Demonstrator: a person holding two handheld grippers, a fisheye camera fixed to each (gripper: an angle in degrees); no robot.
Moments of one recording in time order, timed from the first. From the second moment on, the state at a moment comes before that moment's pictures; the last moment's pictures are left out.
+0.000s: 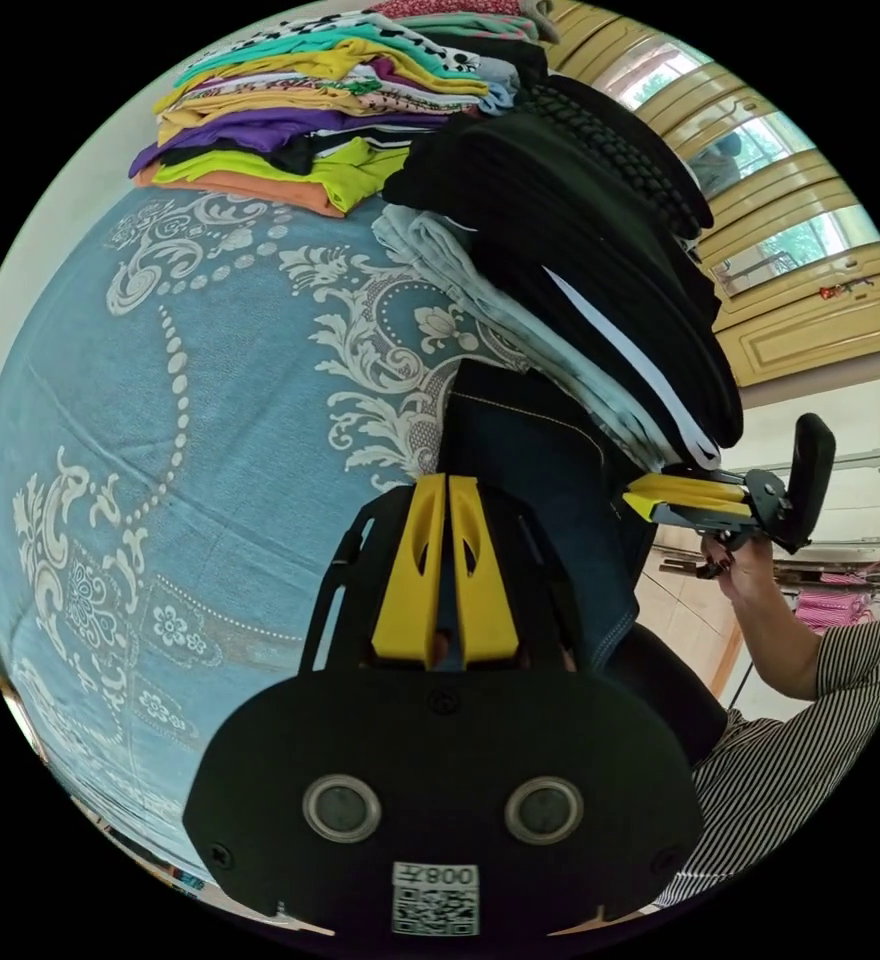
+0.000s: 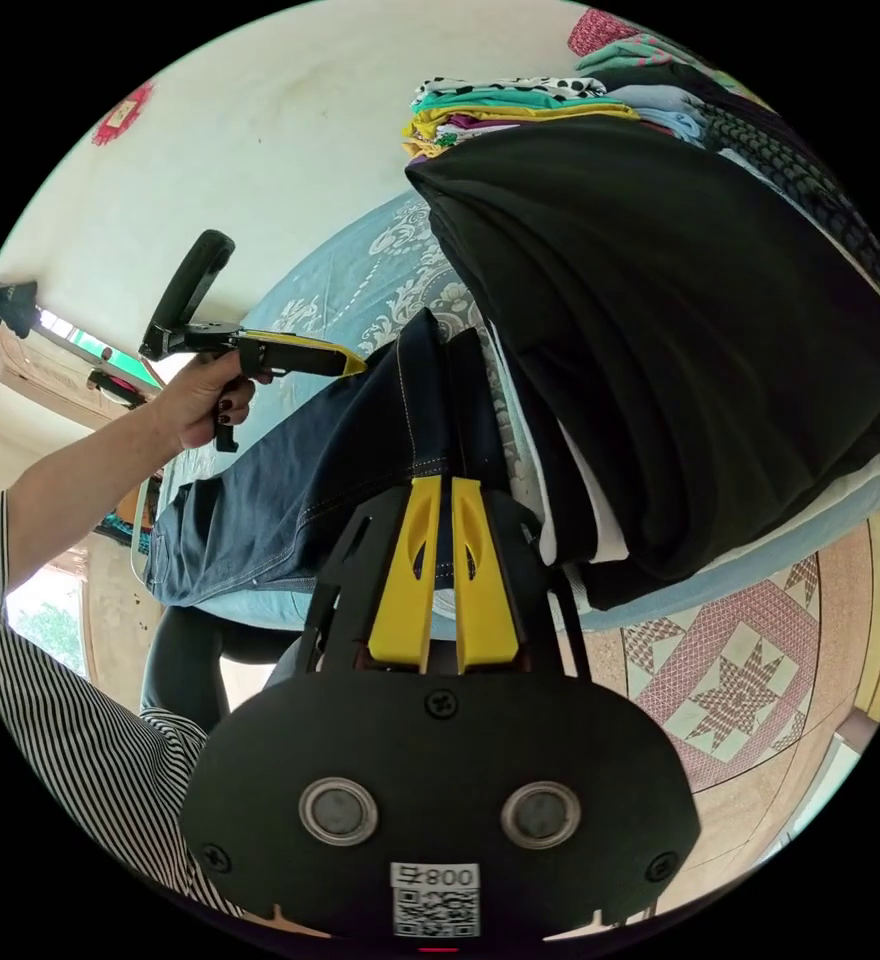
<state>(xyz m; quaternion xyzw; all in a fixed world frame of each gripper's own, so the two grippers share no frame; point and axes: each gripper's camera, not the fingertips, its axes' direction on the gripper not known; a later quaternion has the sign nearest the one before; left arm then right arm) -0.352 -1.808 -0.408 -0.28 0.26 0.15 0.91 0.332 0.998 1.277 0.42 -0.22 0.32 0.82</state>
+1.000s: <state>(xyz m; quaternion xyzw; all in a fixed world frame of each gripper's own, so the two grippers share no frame) -0.256 -1.831 -0.419 -0.26 0.23 0.25 0.90 0.318 1.072 1.253 0.45 -0.28 0.34 0.78</state>
